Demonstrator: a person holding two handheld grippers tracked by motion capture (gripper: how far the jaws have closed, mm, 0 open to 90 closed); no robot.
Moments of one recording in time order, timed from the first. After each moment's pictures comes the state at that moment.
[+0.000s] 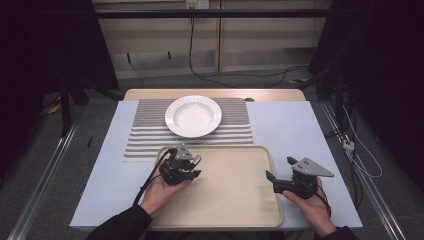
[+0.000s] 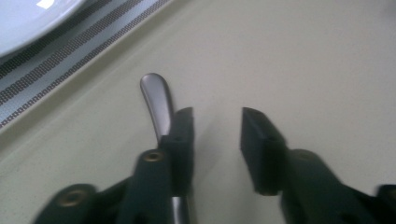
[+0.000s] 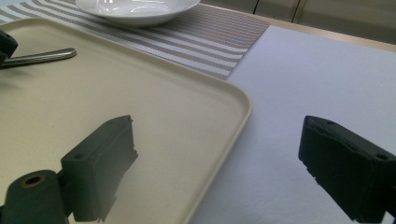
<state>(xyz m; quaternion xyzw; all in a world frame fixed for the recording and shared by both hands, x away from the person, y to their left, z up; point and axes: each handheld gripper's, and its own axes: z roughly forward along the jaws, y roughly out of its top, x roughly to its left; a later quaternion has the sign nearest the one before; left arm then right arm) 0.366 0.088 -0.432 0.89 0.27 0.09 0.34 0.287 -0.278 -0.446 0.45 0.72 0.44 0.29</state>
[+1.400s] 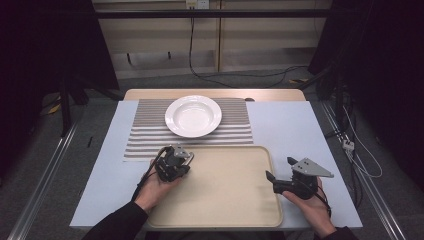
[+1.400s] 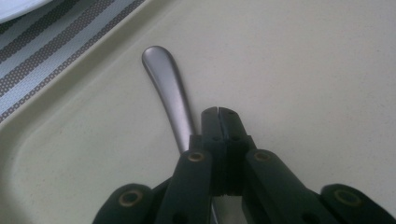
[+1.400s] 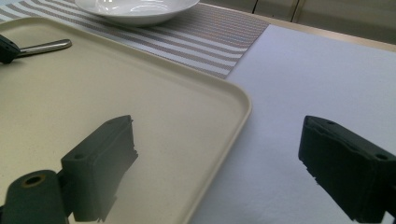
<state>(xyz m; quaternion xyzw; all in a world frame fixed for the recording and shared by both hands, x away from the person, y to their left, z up) 0.380 0.103 -0.439 0.90 0.30 0.10 0.29 0.286 -0.278 -0.445 0.45 0.72 0.44 0.29</state>
